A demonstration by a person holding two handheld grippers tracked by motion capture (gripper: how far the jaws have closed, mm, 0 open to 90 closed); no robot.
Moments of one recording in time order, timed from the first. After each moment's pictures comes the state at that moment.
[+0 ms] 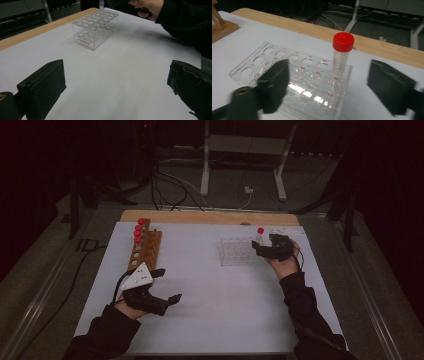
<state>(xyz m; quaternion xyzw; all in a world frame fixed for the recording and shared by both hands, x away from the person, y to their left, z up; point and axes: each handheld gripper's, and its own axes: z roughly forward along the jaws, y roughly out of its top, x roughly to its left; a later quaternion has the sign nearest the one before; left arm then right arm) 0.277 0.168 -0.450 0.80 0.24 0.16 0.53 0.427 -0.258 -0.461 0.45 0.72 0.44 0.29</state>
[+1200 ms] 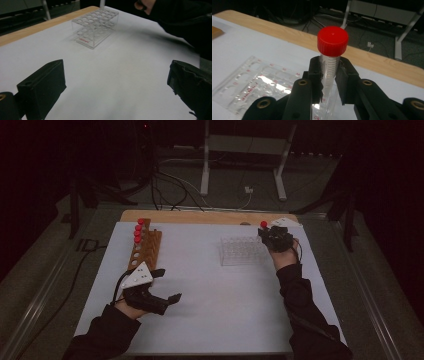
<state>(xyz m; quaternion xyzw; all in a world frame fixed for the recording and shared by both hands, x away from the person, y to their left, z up) 0.280 0.169 -0.449 0.80 0.25 0.15 0.52 0.438 -0.253 -0.438 0.45 0.71 0.43 0.33</state>
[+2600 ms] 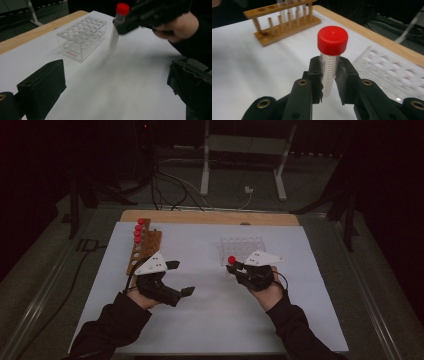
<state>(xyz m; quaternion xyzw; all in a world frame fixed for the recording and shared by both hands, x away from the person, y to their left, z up) 0.295 0.133 -0.421 0.81 0.21 0.12 0.53 0.315 -0.173 -0.438 0.28 0.80 0.47 0.23</state>
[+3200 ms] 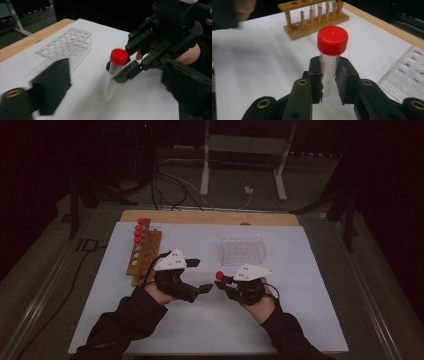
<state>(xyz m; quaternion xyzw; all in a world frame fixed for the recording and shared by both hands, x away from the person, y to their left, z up) 0.302 0.091 -0.412 0.82 0.17 0.11 0.54 0.289 -0.151 -0.449 0.24 0.82 0.48 0.19</state>
